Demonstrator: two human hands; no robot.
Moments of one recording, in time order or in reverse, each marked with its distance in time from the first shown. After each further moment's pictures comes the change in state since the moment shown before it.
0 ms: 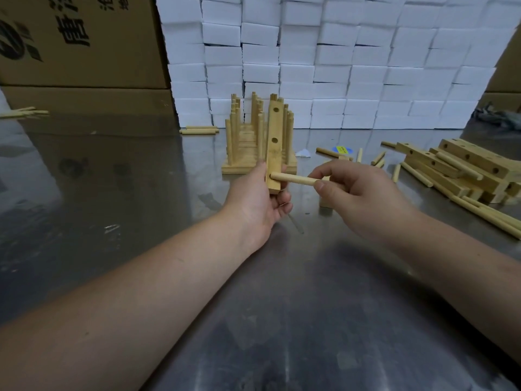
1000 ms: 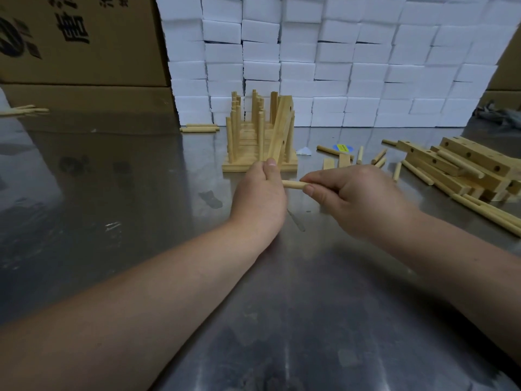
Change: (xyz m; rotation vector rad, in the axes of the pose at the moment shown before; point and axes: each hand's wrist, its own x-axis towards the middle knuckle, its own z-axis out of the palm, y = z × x) left_hand 0.000 -0.011 -0.002 0.706 0.168 0.471; right_hand -0.003 -0.015 0.000 -0.314 -0.028 -0.096
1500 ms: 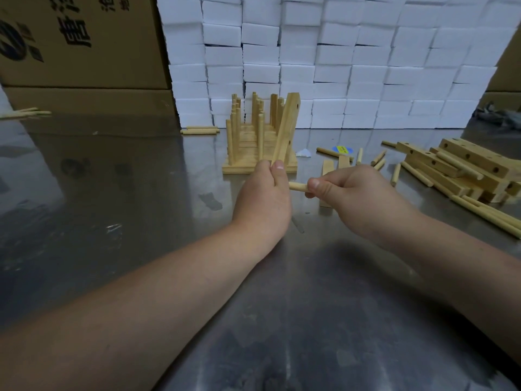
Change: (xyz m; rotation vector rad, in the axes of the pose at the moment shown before) left_hand -0.005 0.002 0.000 0.140 -0.054 0.111; right_hand 0.005 -0.001 -0.001 0.343 -0.022 0.273
